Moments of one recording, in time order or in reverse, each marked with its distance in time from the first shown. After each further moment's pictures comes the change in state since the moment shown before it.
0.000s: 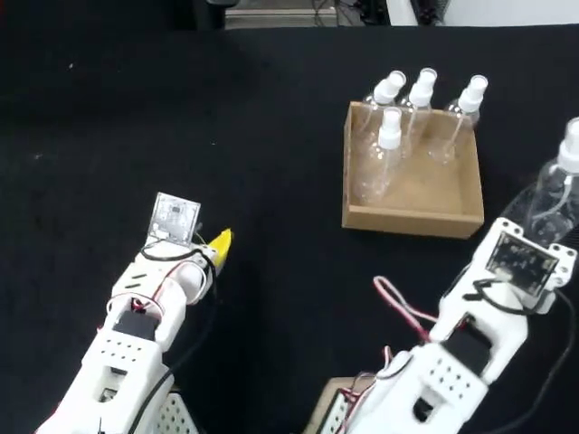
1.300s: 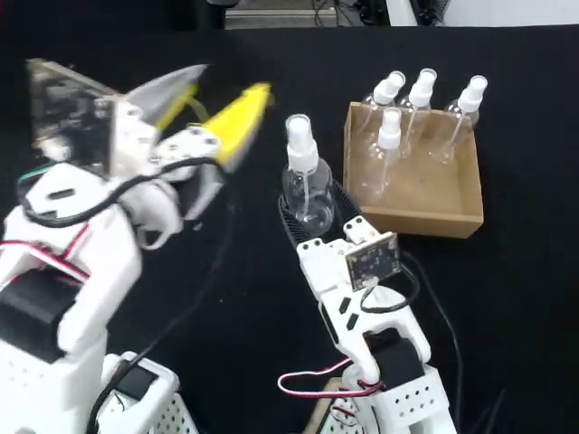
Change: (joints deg) left arm 9.5 14.5 -93.8 51.7 3.3; right arm -63.2 -29.3 4.0 35.9 -10.5
